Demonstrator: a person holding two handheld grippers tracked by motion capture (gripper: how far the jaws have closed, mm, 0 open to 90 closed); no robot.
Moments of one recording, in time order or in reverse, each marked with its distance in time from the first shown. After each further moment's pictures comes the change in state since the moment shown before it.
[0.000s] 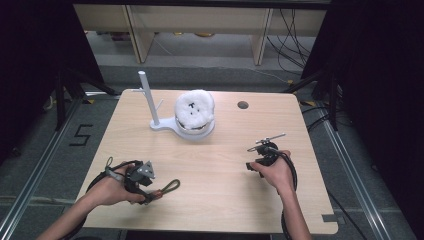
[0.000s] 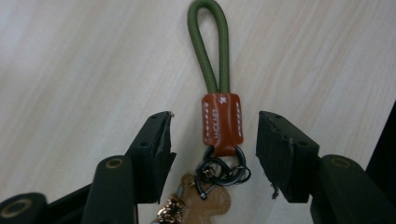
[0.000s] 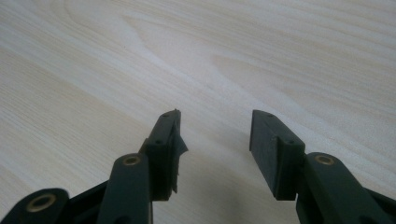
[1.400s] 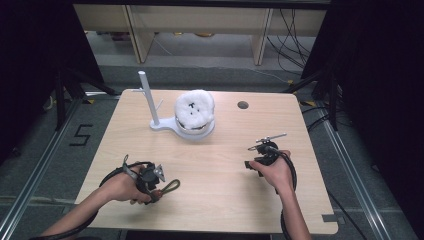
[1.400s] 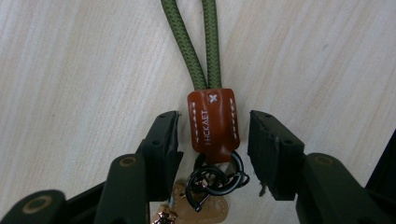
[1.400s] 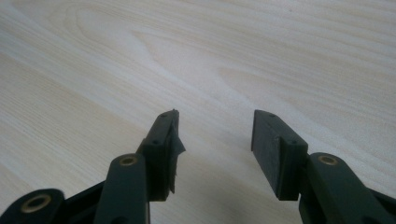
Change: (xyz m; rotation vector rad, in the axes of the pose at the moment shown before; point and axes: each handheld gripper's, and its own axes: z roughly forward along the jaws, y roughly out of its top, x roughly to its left) left arm 0.000 0.021 0.018 0.161 -0.024 0.064; right arm 0.001 0.001 -0.001 -0.038 0.019 0.008
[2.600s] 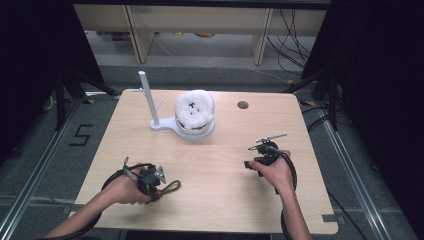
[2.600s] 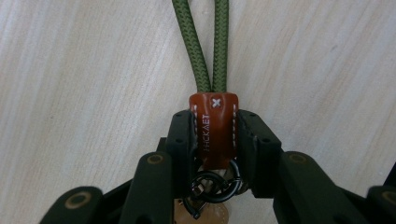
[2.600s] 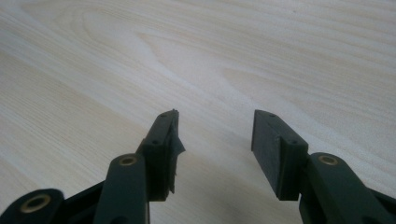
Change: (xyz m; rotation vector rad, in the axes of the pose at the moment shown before) left arm -0.004 -0.002 0.004 -0.012 0.034 -0.009; right arm -0.001 0.000 0.000 -0.013 0.016 -0.014
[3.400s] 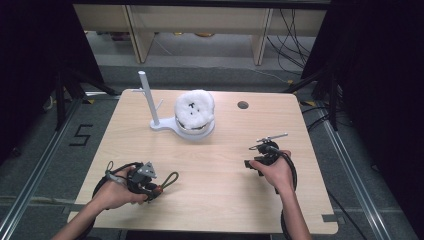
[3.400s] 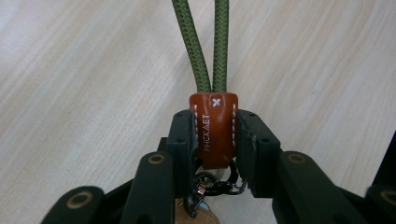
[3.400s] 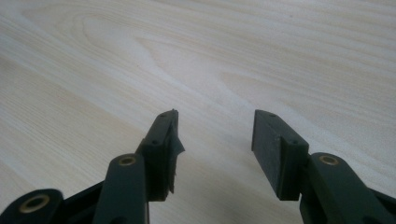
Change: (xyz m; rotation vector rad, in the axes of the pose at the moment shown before) left arm 0.001 -0.027 -0.010 -0.312 -0.003 -0.169; right arm -0.001 0.000 -0.001 -0.010 -0.004 0.005
